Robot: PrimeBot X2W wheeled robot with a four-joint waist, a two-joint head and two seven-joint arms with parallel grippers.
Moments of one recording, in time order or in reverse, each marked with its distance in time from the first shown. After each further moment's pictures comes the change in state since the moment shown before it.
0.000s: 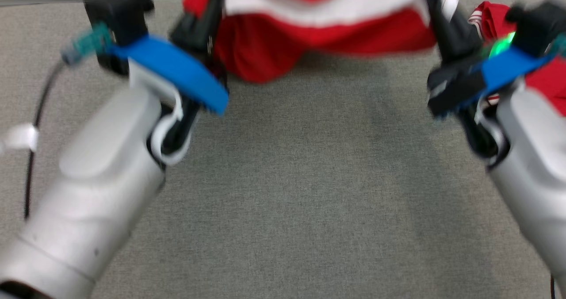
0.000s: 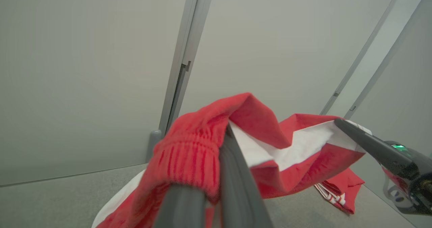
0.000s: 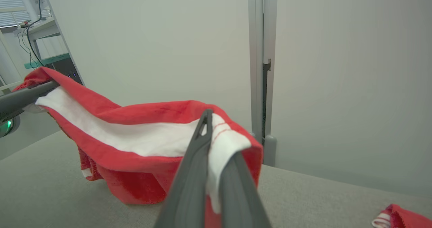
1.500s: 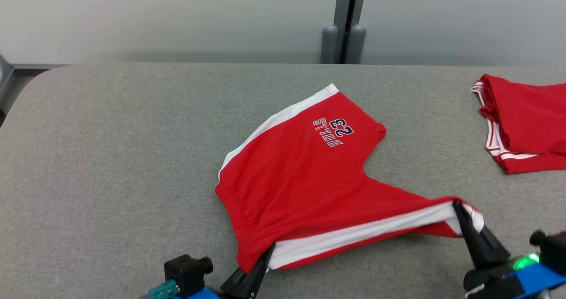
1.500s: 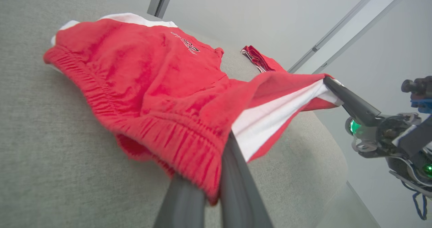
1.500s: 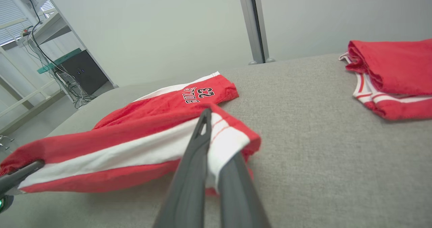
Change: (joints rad) left arm 0.889 0.032 0.028 -0.386 0.125 0.014 0.022; right arm 0.933 -0.045 -0.275 -0.418 0.003 0.000 0.000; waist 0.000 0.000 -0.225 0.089
